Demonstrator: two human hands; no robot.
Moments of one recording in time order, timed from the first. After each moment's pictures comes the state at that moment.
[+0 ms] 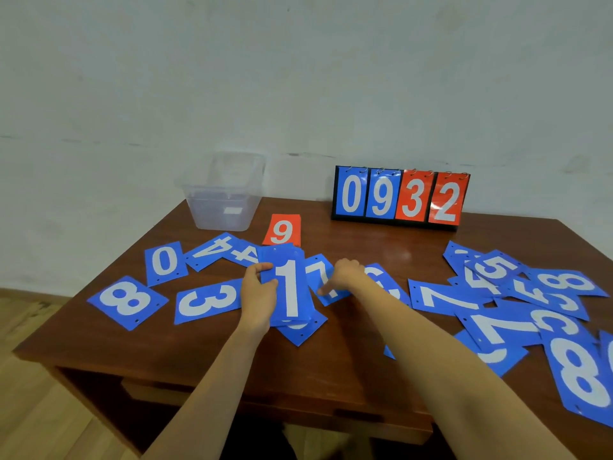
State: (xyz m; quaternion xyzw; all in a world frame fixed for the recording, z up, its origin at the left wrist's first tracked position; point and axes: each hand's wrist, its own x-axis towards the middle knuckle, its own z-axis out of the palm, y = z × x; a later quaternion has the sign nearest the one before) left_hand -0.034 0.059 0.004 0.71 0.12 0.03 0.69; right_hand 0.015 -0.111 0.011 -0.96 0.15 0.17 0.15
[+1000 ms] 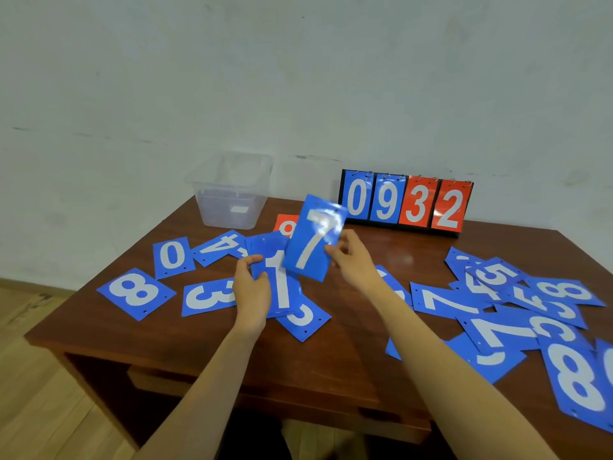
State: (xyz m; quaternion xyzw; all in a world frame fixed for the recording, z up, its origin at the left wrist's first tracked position) left_hand -0.047 0.078 0.010 0.71 0.11 0.10 0.69; right_hand -0.030 -0.099 0.043 -0.82 0.01 -0.10 0.57
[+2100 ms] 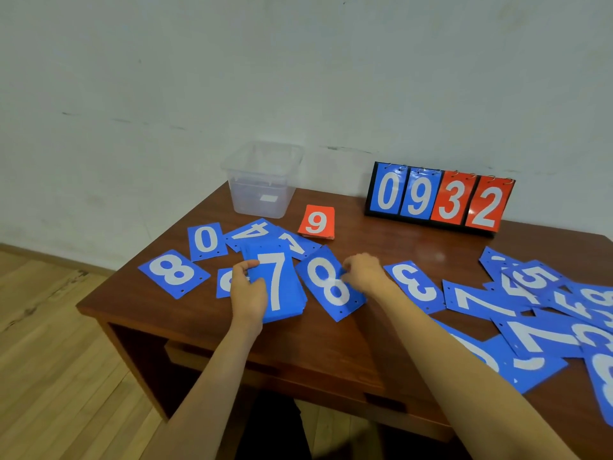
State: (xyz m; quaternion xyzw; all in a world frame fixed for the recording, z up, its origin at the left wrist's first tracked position) left_hand -0.063 0.131 -0.006 0.67 0.19 0.08 0.71; right_hand -0.014 -0.070 0.020 -0.99 0.03 0.09 0.12
